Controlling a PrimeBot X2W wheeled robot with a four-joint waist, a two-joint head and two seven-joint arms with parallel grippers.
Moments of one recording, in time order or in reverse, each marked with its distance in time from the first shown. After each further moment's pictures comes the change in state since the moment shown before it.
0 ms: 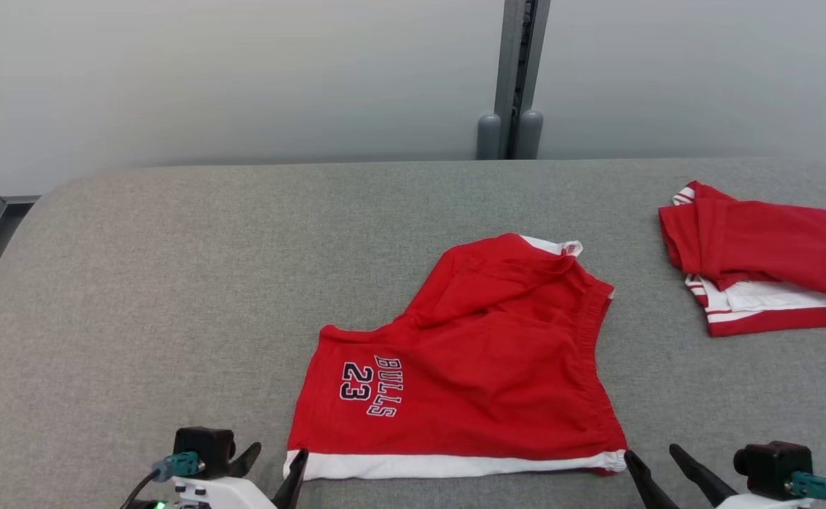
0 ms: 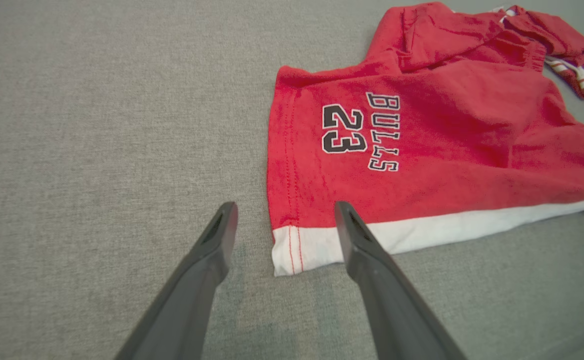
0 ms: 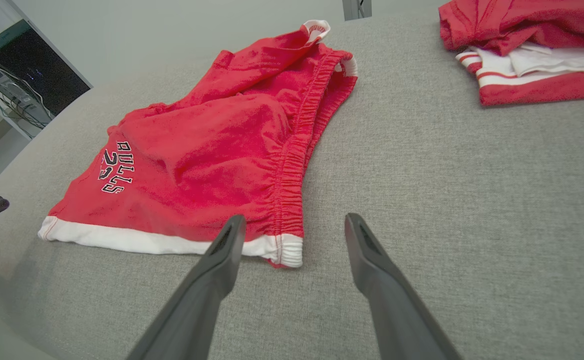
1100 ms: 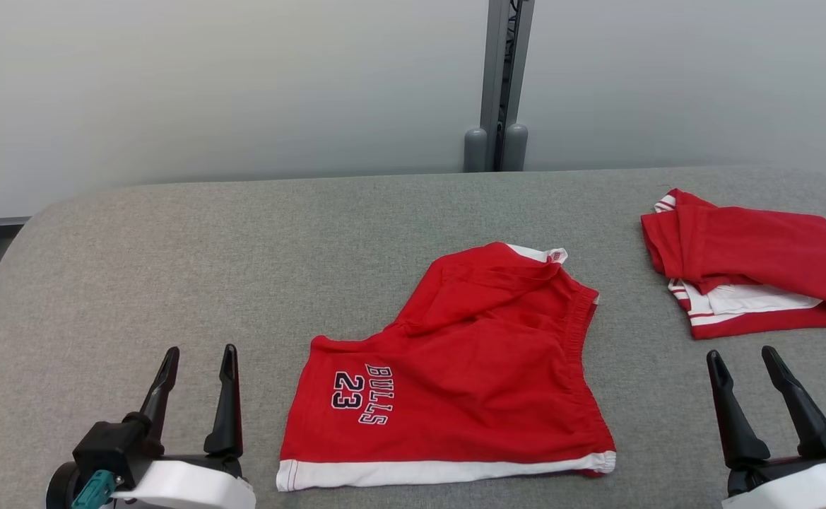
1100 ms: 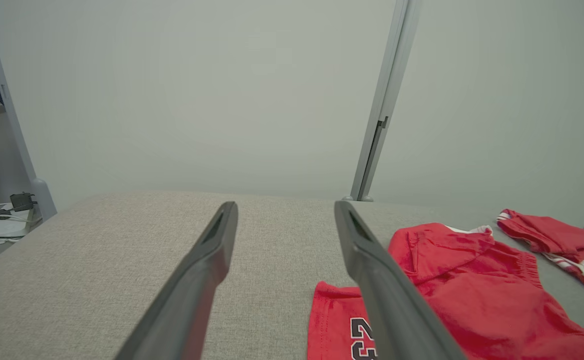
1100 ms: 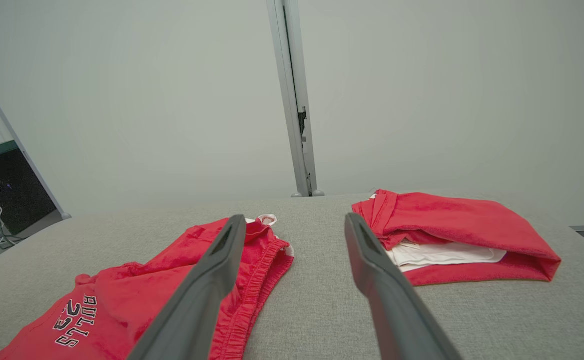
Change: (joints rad) left arm 0.002 0.003 0.088 -0.117 0.034 0.123 -0.438; right arm -0.028 0.036 -0.176 -0.091 -0.139 0.000 -0.254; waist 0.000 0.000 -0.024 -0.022
